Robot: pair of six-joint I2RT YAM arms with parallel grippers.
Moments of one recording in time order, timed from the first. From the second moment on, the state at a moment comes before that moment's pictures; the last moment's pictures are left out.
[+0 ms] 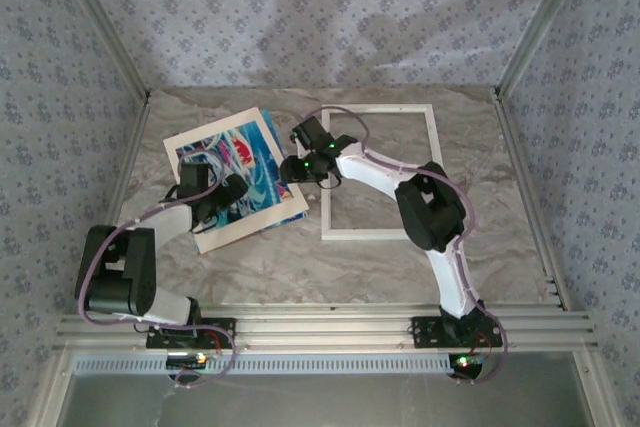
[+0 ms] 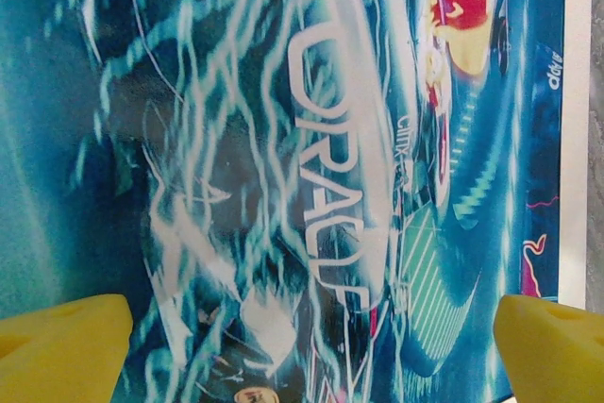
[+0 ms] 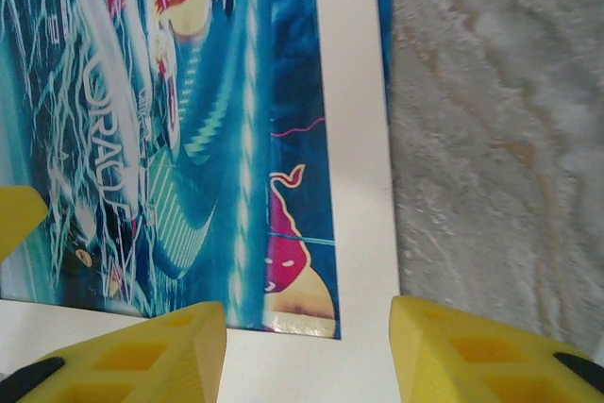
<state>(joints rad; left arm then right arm) -0.11 1.45 0.62 -0.05 0.15 -0.72 0.72 2.15 1.70 -0.51 -0.20 0.49</state>
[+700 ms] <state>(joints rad) -0.18 1.23 0.61 -0.20 0.25 -0.74 0.74 2.25 1.76 -0.59 -0.16 0.49</state>
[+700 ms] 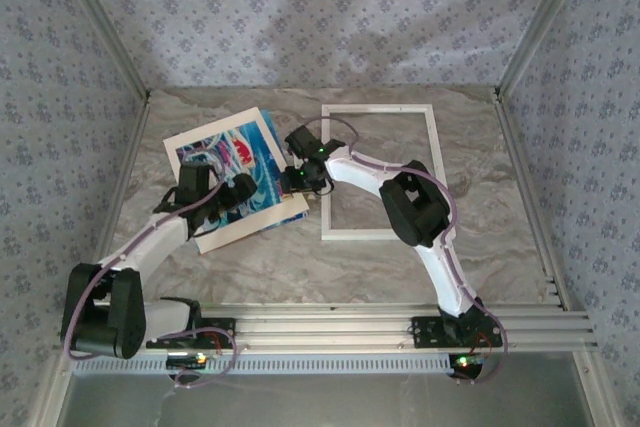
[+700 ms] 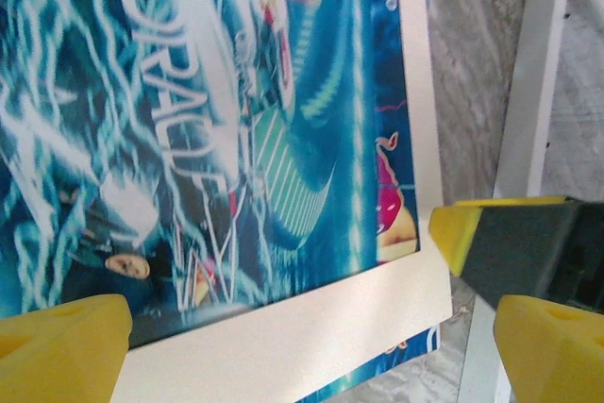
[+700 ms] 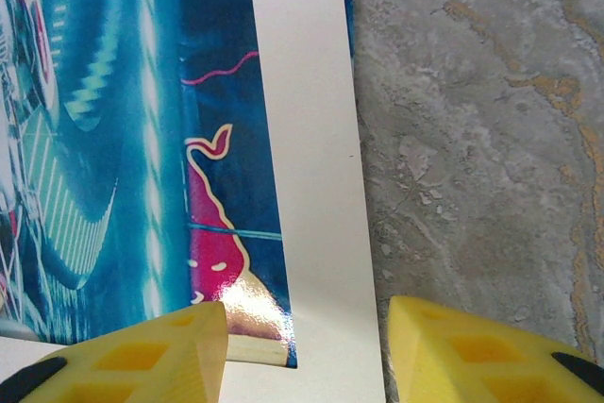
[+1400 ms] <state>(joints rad) -0.19 1.30 0.52 -0.16 0.23 -0.76 0.75 2.26 1.74 -0.56 -0.16 0.48</state>
